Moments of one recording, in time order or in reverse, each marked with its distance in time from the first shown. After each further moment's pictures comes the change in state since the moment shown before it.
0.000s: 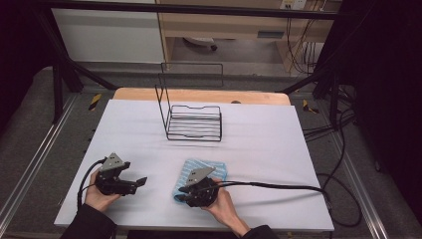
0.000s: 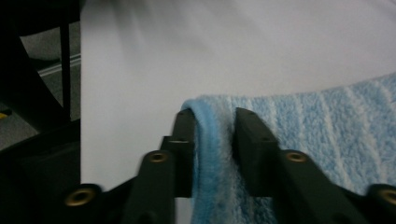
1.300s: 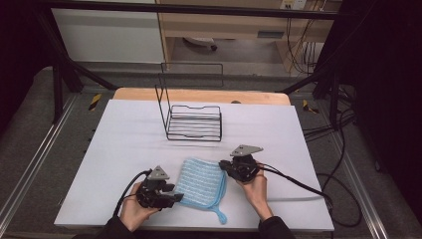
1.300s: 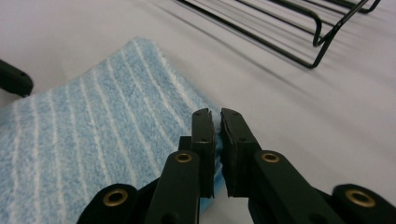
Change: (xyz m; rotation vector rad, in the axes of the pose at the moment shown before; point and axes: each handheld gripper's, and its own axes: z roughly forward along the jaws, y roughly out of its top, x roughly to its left) left arm -0.102 0.028 0.046 0.178 -0.182 -0.024; right arm -0.085 -0.033 -0.077 -0.060 -0.350 0.254
